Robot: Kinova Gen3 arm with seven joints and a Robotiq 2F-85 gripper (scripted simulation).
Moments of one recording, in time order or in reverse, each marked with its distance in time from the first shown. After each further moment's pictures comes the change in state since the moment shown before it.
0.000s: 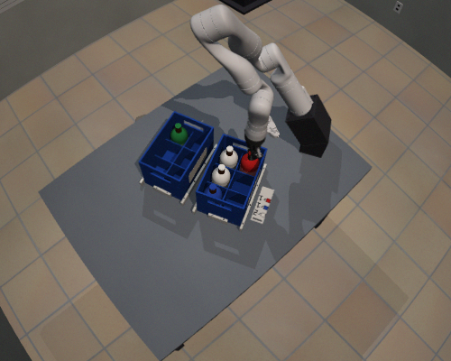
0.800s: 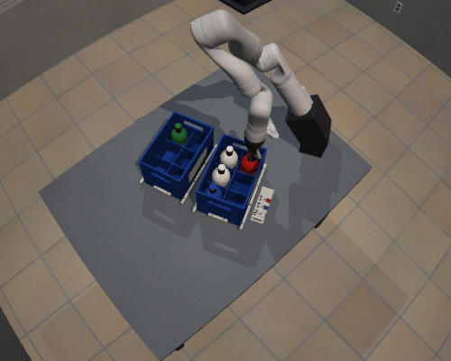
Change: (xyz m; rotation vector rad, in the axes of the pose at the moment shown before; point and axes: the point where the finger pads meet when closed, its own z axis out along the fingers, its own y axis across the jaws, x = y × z) arm 0.000 0.000 0.010 0.000 0.000 0.000
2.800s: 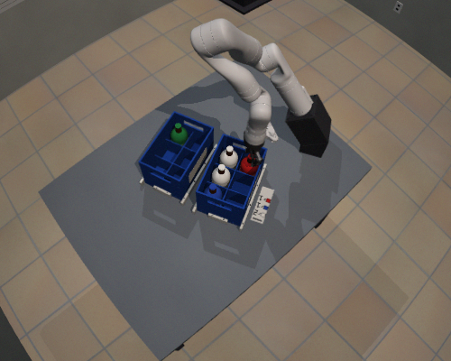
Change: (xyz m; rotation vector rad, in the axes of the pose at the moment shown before) arm 0.000 0.000 0.016 0.000 0.000 0.000
